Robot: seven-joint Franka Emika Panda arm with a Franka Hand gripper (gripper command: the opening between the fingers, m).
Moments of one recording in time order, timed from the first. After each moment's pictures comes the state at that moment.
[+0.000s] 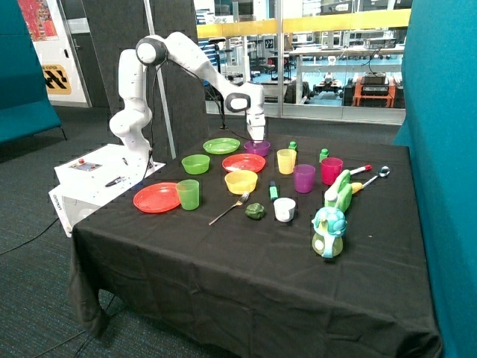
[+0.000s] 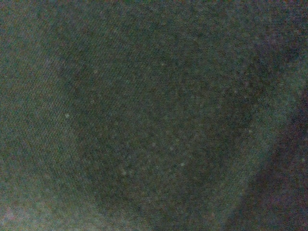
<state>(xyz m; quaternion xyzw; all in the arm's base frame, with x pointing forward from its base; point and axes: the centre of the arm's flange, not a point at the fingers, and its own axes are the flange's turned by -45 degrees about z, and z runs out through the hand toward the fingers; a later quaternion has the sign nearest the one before) 0.500 0.261 0.289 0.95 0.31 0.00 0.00</state>
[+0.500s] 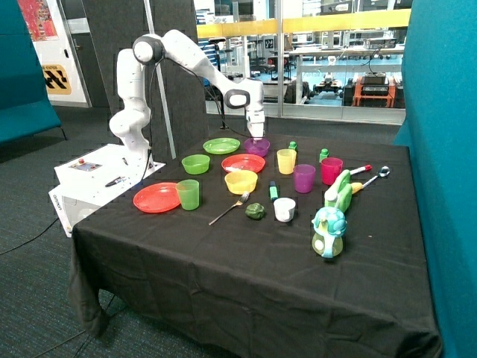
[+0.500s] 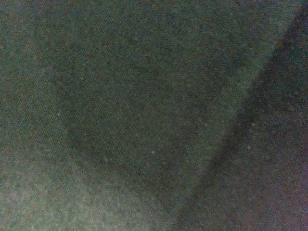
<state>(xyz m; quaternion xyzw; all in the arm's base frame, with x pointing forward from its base) 0.501 0.255 0.308 0.95 0.30 0.00 0.00</state>
